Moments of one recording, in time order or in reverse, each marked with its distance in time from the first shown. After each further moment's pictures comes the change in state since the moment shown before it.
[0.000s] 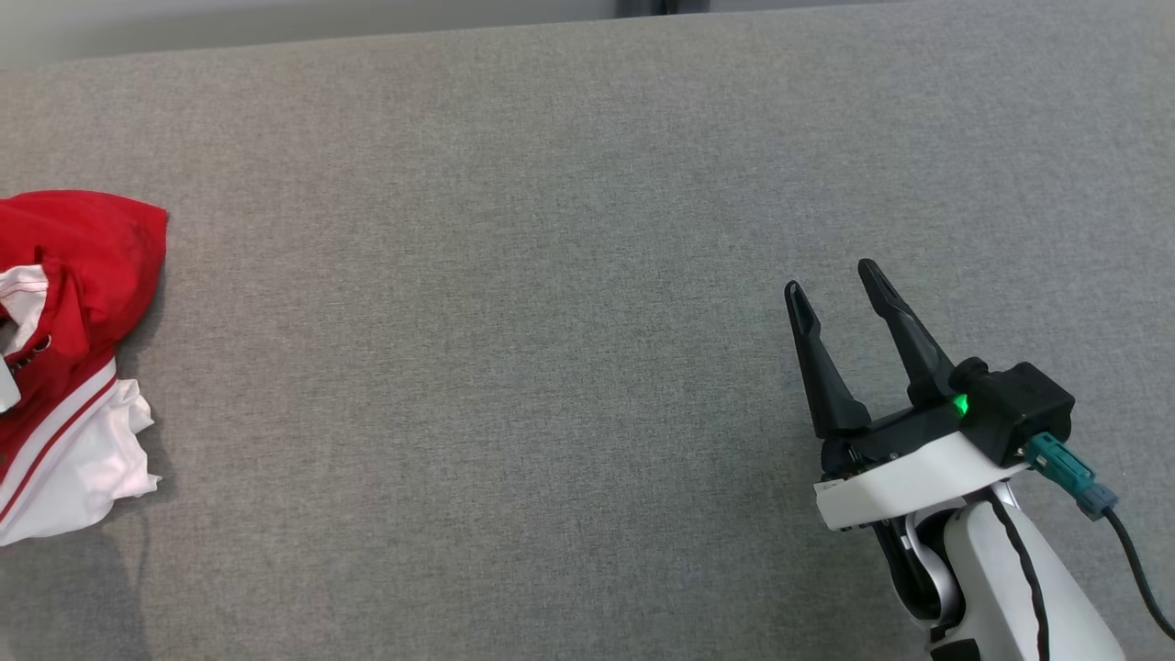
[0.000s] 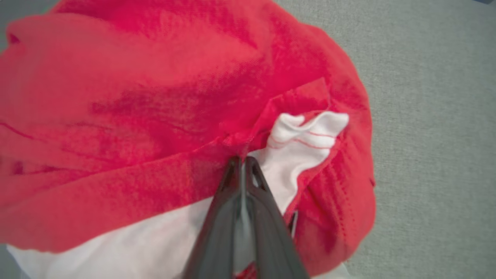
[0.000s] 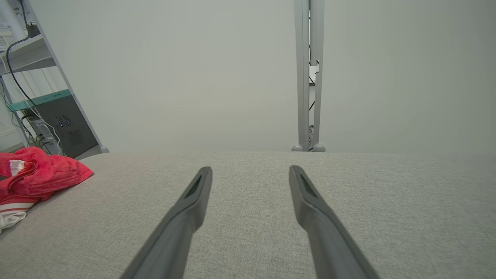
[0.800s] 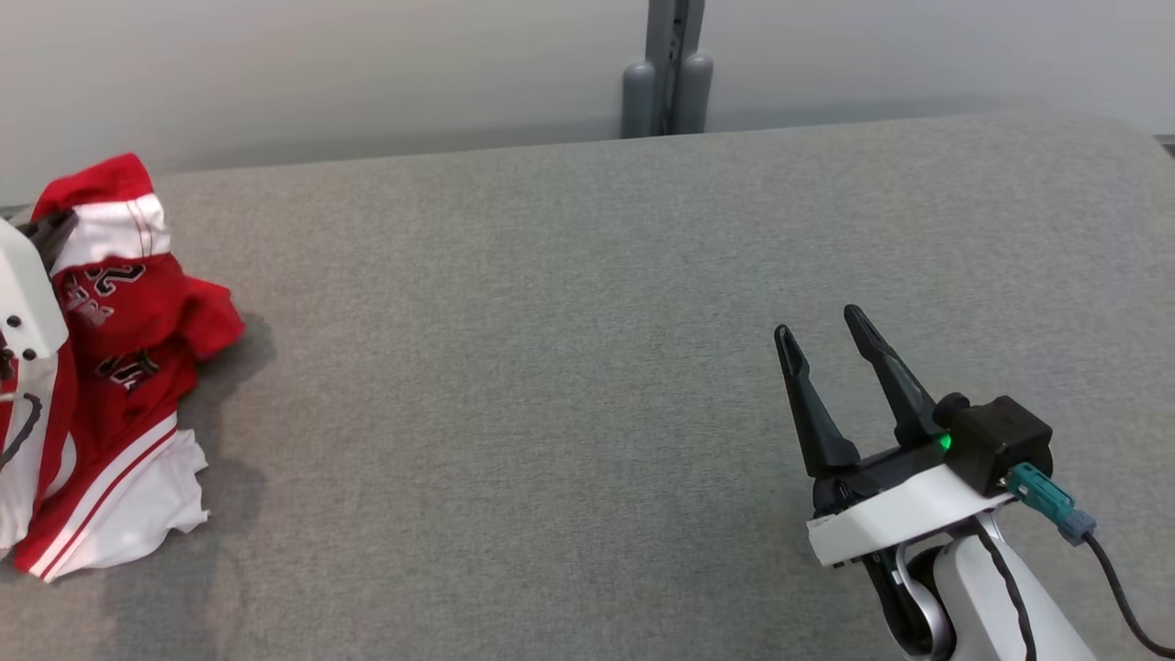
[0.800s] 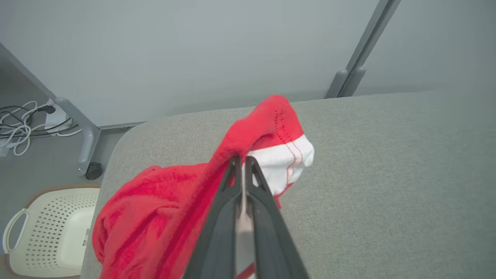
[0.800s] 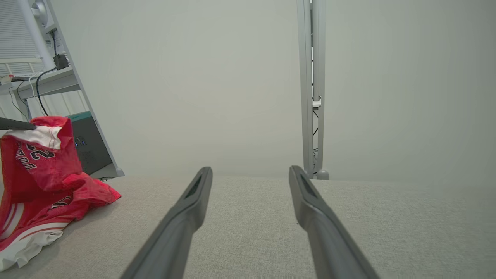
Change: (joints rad) left arm -0.002 0.057 -0.198 -0.279 -0.131 0.000 -0.061; right arm 0.043 0.006 0.015 0.032 0.020 0.000 0.000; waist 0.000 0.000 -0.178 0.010
